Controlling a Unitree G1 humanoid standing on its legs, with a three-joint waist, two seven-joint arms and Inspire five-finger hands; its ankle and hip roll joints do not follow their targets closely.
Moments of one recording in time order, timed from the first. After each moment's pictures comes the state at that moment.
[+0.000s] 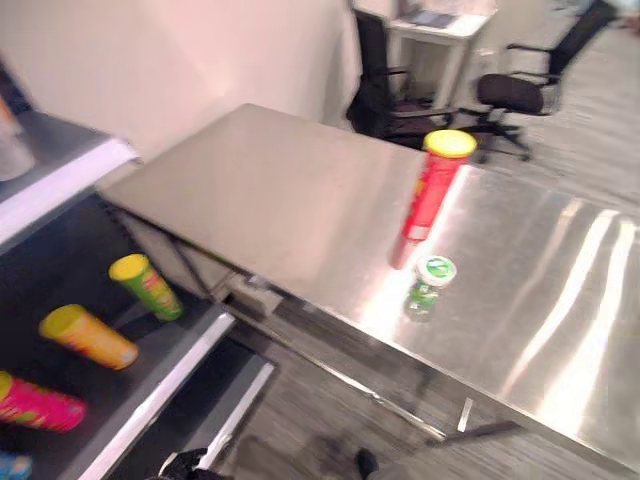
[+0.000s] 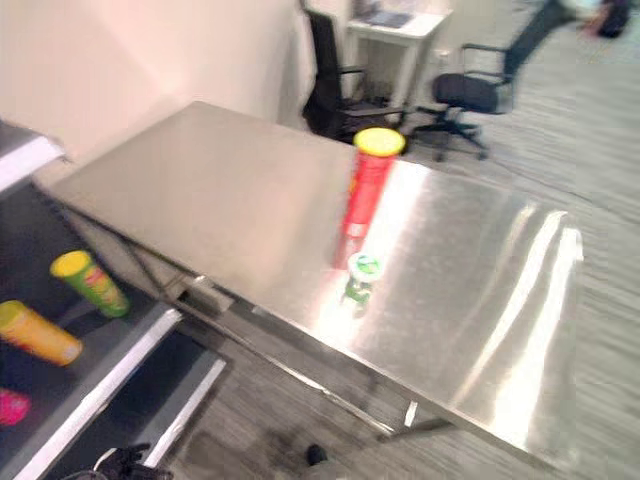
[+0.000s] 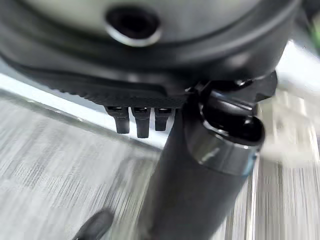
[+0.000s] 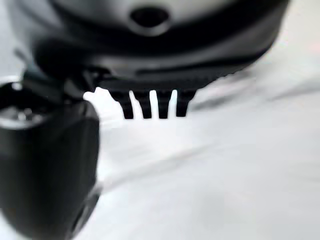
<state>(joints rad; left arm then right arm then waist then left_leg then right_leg) 0.02 0.33 -0.16 1.18 -0.07 -0.02 -0.02 0.49 -1.17 -0.81 0.30 0.25 0.03 -0.11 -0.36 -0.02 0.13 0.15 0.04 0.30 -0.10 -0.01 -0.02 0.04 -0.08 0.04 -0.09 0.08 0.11</state>
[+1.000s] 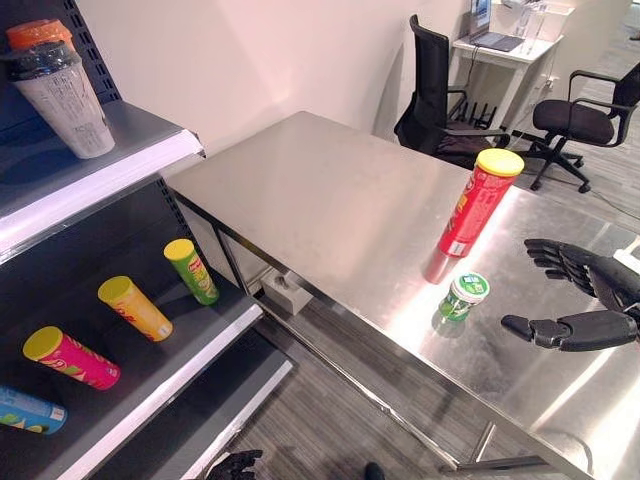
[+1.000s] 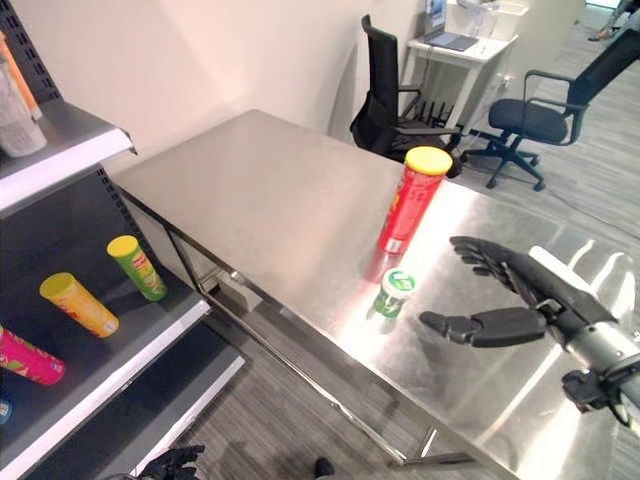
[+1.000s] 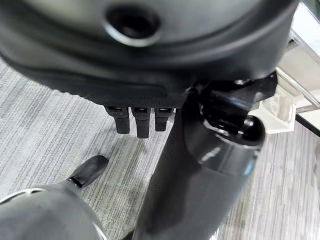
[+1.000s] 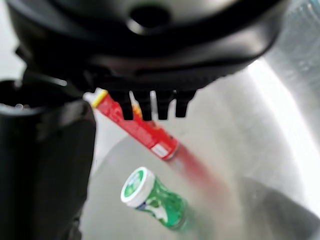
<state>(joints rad) 0.06 0.26 -0.24 1.06 -0.03 -0.05 -0.12 0.51 -1.09 -0.52 -0.21 0.44 -0.07 0.35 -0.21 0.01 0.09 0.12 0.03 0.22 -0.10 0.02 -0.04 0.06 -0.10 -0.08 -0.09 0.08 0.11</state>
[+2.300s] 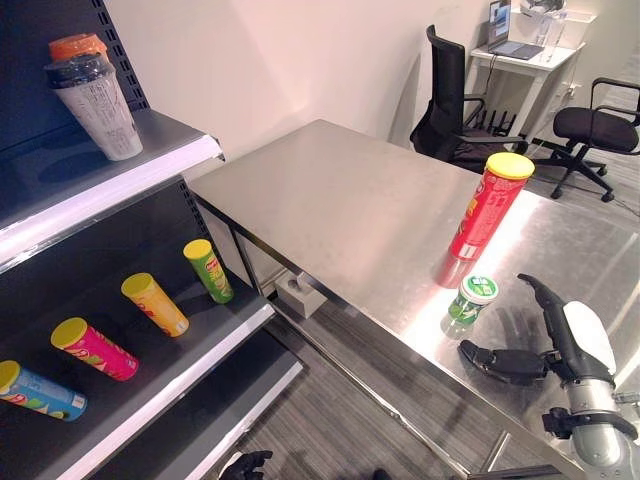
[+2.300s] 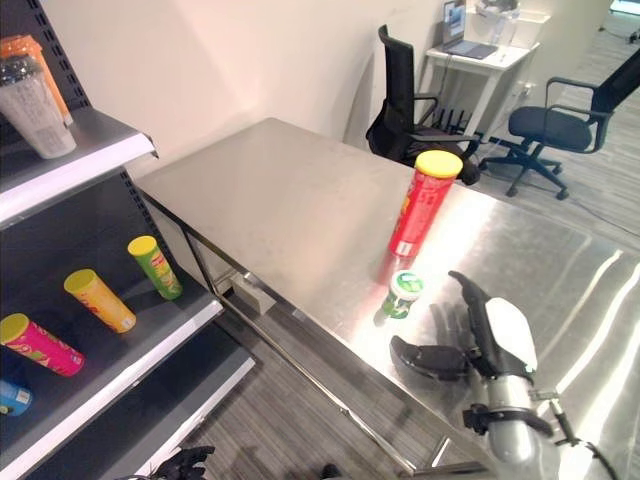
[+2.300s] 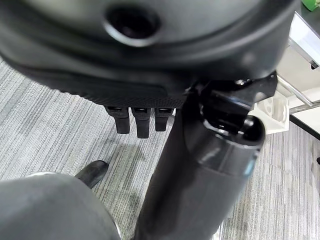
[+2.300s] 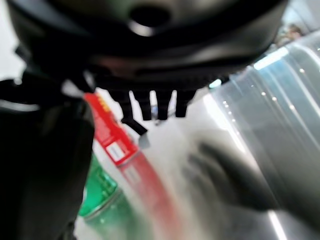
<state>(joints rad) 0.08 0.21 -0.25 1.05 0.04 -0.05 -0.04 0.35 -0.53 -0.23 -0.09 -0.35 -0.11 -0.20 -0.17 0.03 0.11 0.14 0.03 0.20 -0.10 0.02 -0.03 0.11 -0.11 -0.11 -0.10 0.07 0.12</state>
